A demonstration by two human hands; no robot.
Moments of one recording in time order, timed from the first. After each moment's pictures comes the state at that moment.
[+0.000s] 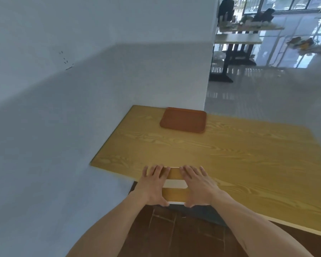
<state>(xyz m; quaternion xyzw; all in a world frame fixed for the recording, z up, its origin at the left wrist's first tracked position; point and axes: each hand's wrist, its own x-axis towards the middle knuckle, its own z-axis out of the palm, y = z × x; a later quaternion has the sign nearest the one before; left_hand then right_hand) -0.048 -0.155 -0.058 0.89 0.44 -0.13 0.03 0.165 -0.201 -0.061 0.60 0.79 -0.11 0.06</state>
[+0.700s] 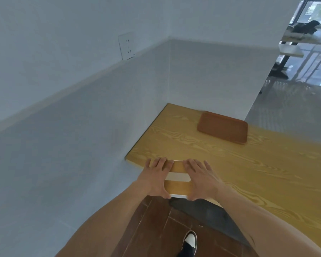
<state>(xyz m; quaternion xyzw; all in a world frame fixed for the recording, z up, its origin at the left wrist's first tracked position) -0.224 -0.097 -0.049 0.87 0.48 -0.06 0.03 -0.002 -0.117 -0.043 0.56 0.82 -0.08 0.07</state>
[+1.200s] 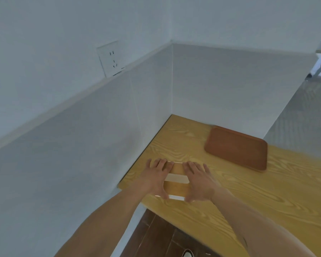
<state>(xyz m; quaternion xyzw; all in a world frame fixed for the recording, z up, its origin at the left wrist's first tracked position) -0.193 0.078 -0.053 0.86 0.50 -0.13 0.05 0.020 0.061 -0.063 0.55 0.82 -0.13 0.07</state>
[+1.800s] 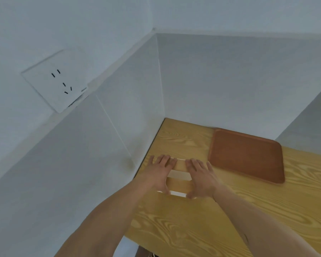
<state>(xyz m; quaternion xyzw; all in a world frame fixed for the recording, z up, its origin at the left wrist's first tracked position) -0.172 0.254 -0.079 0.87 0.45 -0.19 0.09 0.031 0.208 -0.094 0.61 0.77 -0.18 0.09</state>
